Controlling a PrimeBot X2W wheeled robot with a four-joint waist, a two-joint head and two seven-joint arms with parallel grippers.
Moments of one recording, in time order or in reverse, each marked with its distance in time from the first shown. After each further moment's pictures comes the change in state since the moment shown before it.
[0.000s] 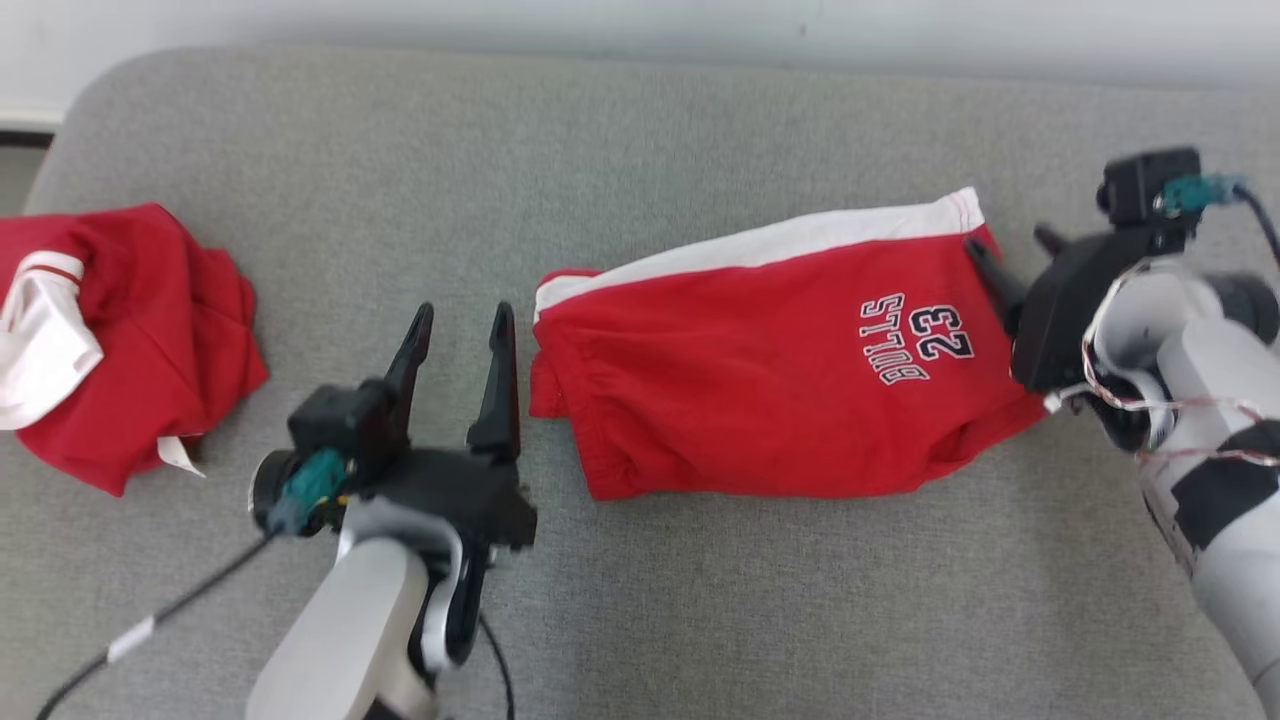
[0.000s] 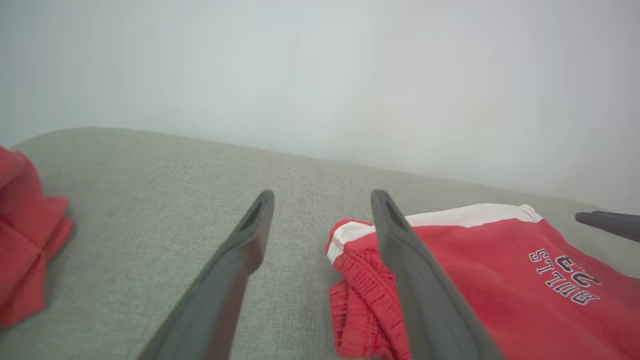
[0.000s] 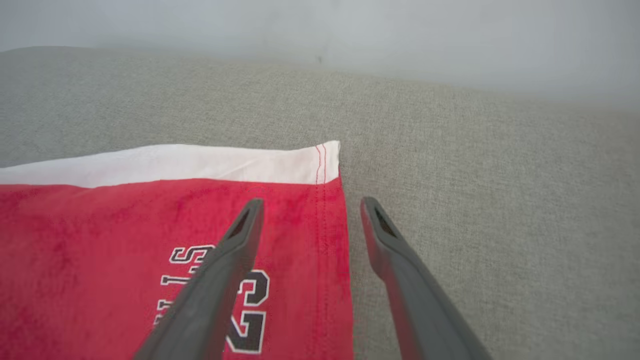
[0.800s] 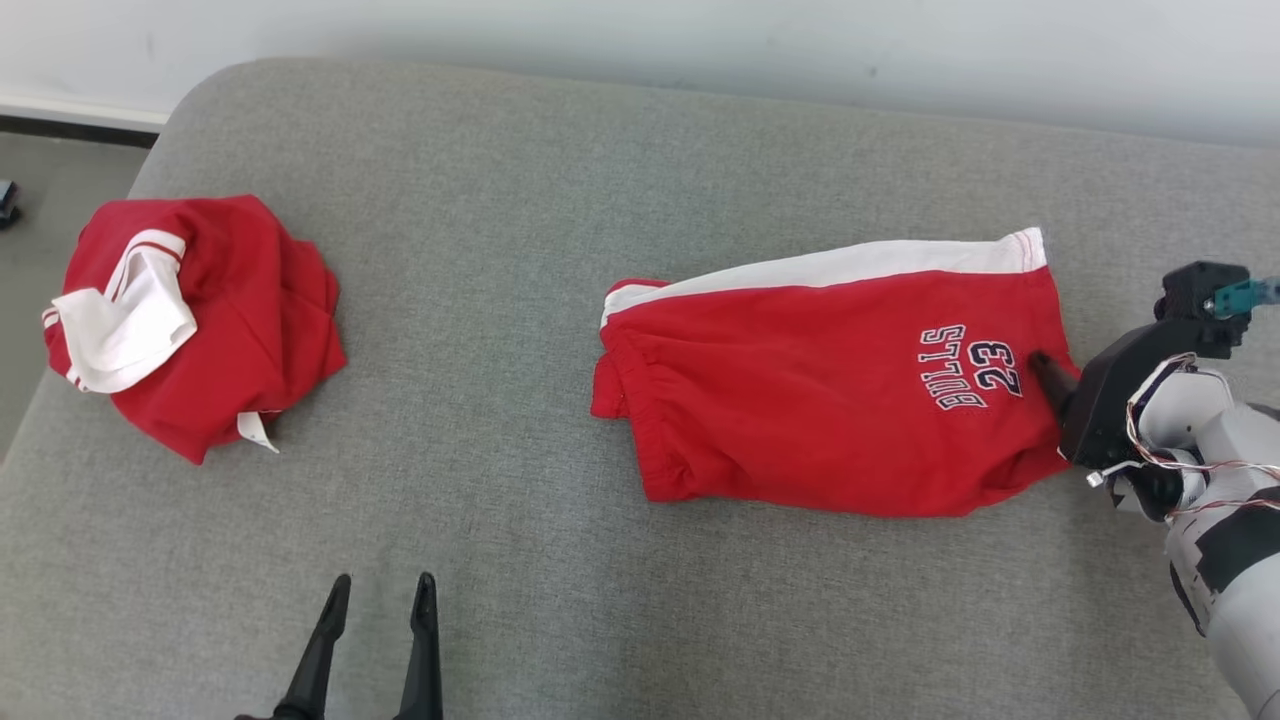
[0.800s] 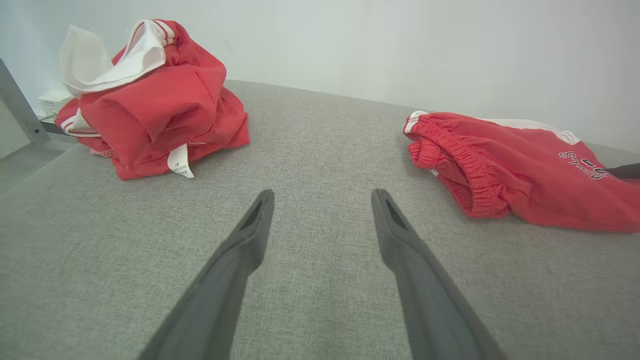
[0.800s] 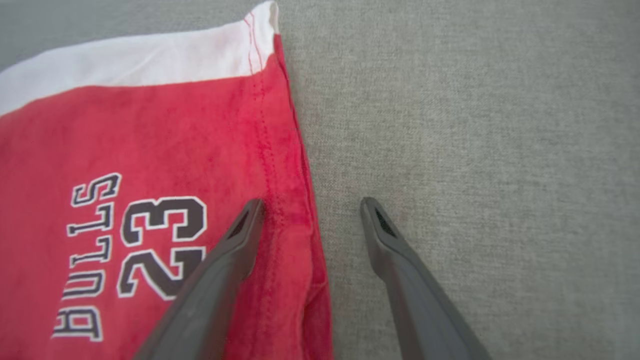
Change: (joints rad) left arm 0.665 -0.036 0.291 -0.458 0.342 -0.141 -0.002; right arm 0.063 0.020 -0.137 0.249 0.022 0.000 0.031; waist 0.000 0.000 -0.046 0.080
